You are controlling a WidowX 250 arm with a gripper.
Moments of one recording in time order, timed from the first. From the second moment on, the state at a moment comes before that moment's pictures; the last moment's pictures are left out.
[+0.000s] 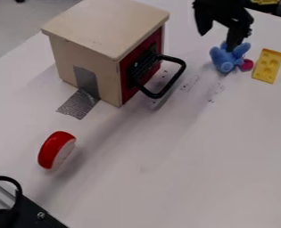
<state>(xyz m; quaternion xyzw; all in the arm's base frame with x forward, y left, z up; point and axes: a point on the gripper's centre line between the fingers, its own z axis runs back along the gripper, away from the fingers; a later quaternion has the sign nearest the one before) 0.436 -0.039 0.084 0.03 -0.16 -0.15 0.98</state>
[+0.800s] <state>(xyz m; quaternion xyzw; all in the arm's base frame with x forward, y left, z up) 0.473 -0.054 0.018 0.04 -0.13 -0.15 0.98</state>
